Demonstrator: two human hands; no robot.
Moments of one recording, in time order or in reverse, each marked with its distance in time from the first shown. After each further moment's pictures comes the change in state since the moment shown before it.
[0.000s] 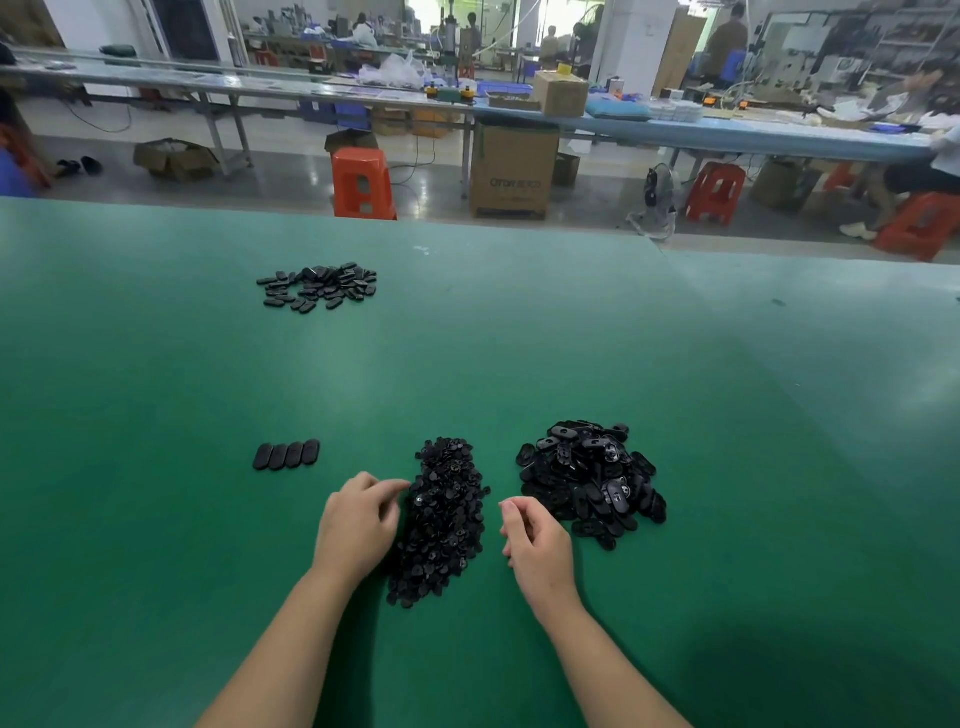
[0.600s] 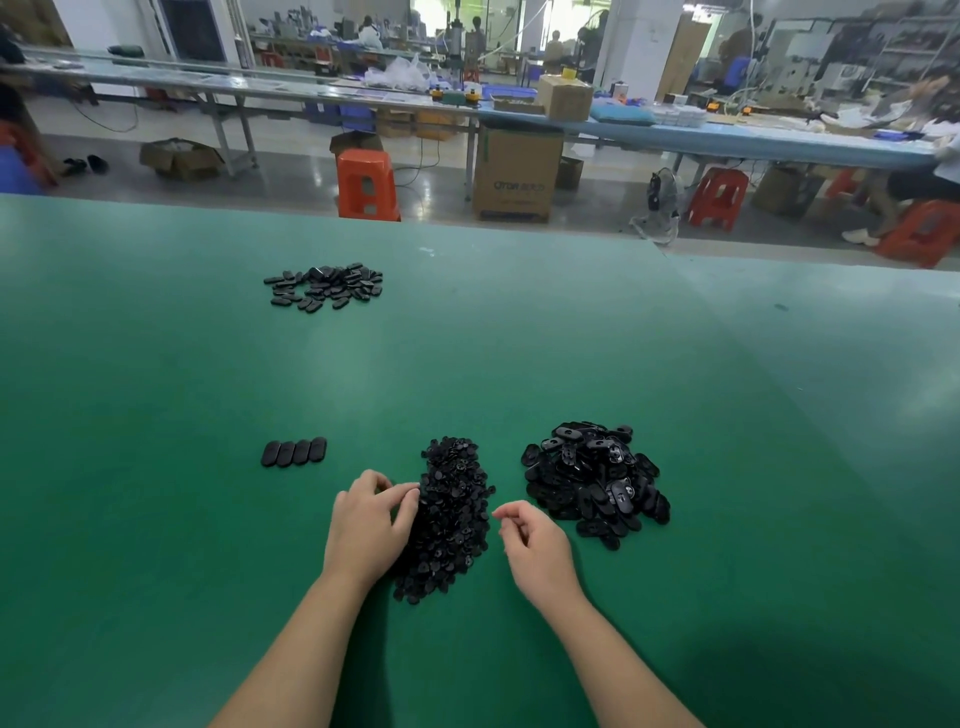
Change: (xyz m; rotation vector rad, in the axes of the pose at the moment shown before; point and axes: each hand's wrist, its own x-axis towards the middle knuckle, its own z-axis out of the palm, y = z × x) left_hand -0.008 -0.001 0.011 0.012 0.102 0.017; right_hand 0.002 -0.001 -0.001 -0.192 -0.157 0.031
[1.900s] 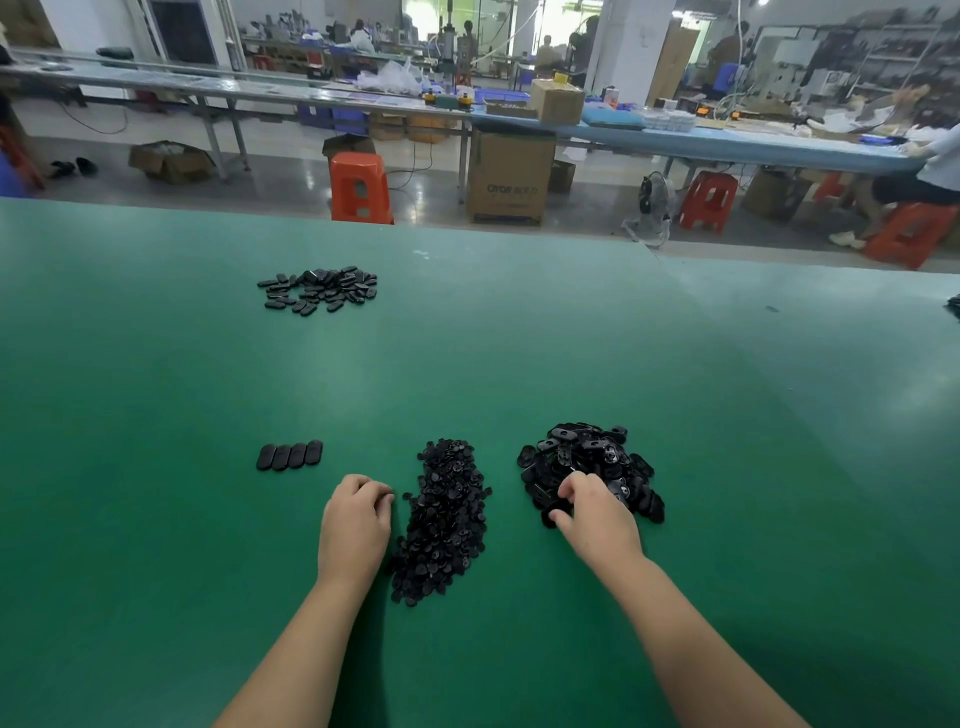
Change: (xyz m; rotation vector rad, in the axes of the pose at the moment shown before) left_hand 0.003 -0.004 -0.001 -0.090 0.044 -0.130; right_hand 0.032 0.001 -0.074 -0.701 0.051 0.057
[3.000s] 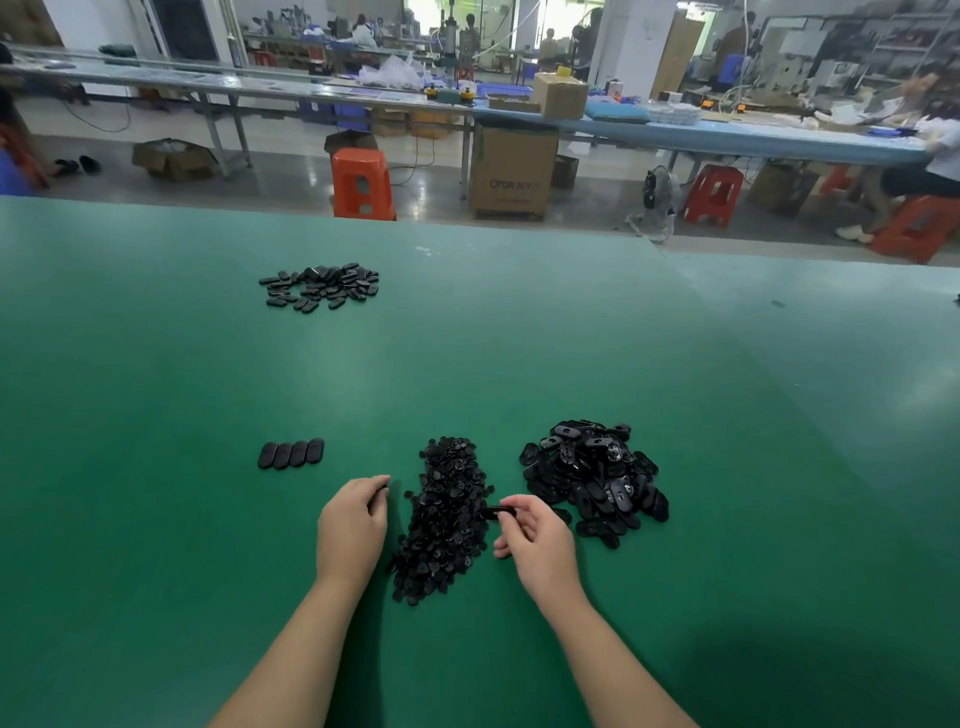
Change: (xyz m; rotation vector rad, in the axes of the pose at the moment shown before) left_hand -0.002 0.003 -0.006 -0.114 0.054 0.001; right_hand -0.039 -0.050 0.053 0.999 0.001 0.038
